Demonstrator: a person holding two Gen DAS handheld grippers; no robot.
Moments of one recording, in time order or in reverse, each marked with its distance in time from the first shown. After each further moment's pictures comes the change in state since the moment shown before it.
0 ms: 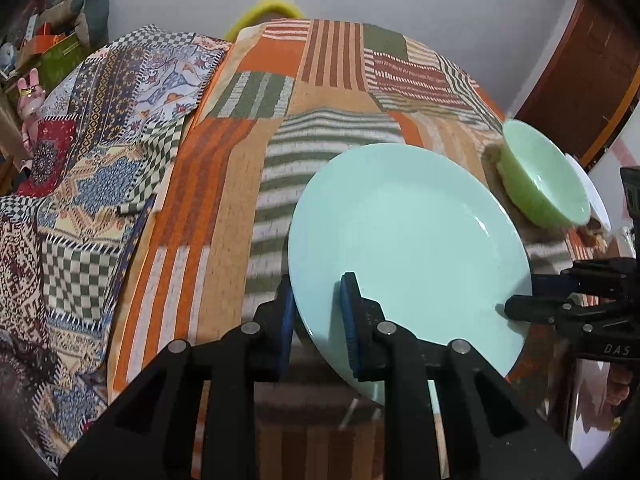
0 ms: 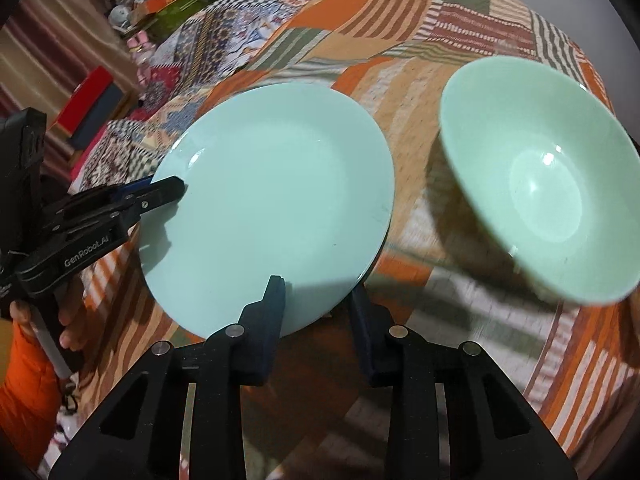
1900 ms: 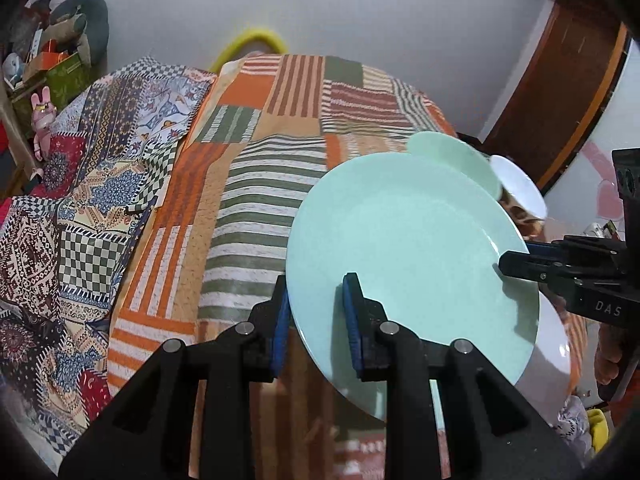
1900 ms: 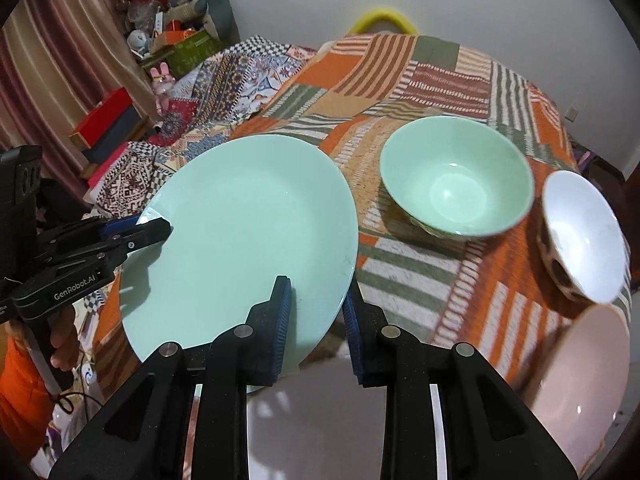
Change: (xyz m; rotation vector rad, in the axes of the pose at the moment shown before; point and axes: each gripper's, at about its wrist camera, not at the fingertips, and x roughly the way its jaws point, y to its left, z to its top) left arm -0.102 -0.065 -0.034 0.013 -0.094 -0.040; right arm -0.095 0.008 -0.046 -0.027 -0.189 -0.064
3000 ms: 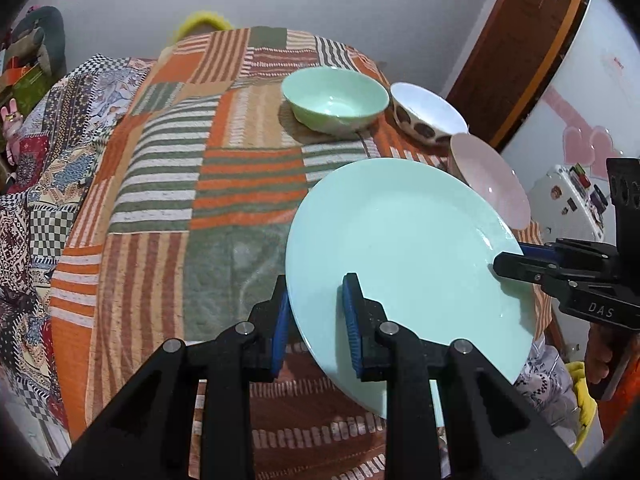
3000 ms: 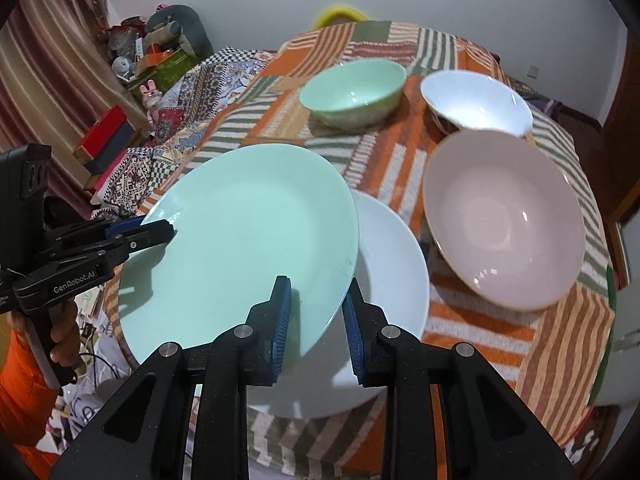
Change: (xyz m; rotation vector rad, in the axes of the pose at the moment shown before) left arm -0.022 -0.121 -0.071 0.104 0.106 -0.079; right arm -0.070 -0.048 -0.117 0.152 -0.016 -0.005
